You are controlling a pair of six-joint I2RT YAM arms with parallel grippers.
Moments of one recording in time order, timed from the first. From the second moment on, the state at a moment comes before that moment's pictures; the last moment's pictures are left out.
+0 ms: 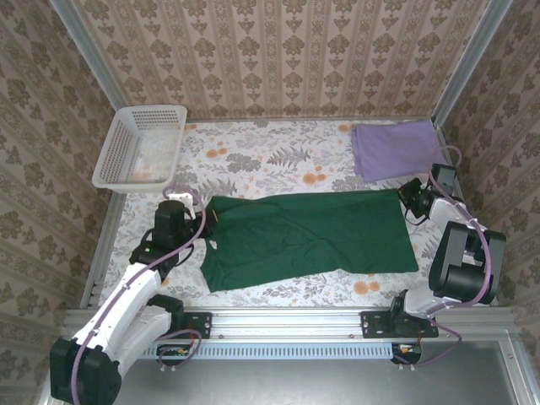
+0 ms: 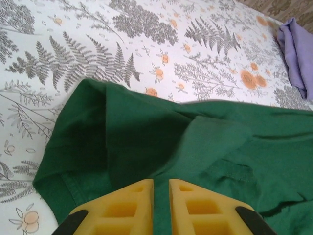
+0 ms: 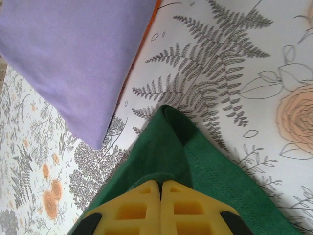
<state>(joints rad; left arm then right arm) -0.35 0.79 0.48 -0.27 0.15 -0.48 -0.37 1.50 0.80 -0.20 -0.29 0.72</state>
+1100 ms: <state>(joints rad) -0.21 1.64 0.99 -0.40 0.26 -0.51 -0.17 1.67 0.99 -0.33 -0.24 0.65</state>
